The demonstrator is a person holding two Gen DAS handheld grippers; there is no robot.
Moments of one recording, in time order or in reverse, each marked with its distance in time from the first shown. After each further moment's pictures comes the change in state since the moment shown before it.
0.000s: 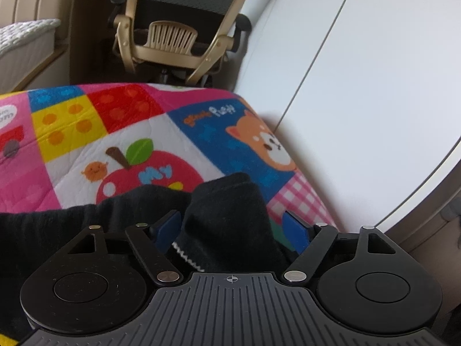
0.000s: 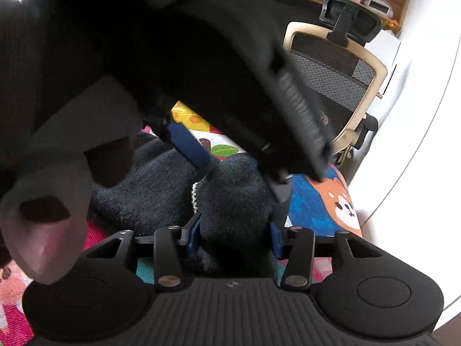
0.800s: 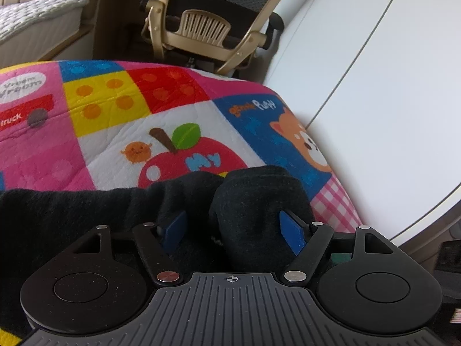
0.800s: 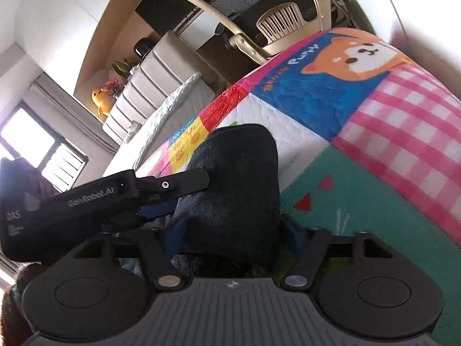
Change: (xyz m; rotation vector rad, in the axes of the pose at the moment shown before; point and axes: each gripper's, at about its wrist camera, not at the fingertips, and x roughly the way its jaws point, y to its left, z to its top) left arm 0.003 0.050 -0.009 -0.111 0.010 0.031; right arm 0.042 -0.092 -0.046 0.902 0.107 0.460
